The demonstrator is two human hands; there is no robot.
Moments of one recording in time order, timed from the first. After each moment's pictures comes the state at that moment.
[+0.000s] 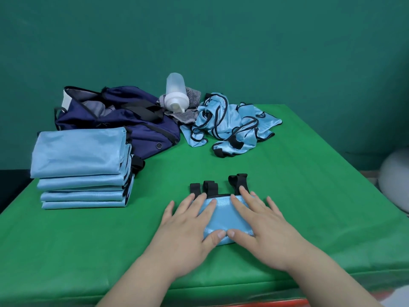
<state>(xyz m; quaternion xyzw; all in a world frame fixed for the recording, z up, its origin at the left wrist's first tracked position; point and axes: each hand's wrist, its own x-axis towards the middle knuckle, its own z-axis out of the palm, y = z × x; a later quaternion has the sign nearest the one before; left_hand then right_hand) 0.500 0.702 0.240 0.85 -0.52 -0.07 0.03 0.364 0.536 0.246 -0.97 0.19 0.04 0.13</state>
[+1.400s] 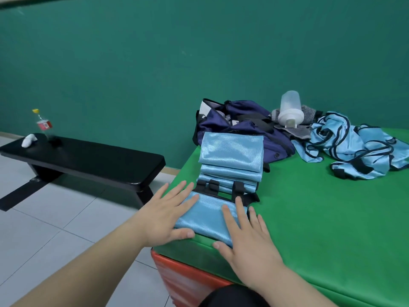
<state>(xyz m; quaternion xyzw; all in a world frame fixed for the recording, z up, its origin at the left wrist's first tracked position) 0.643 0.997 0.250 0.88 -0.46 0.04 -0.05 0.491 0.780 0.236 -1.00 0.04 -0.01 0.09</state>
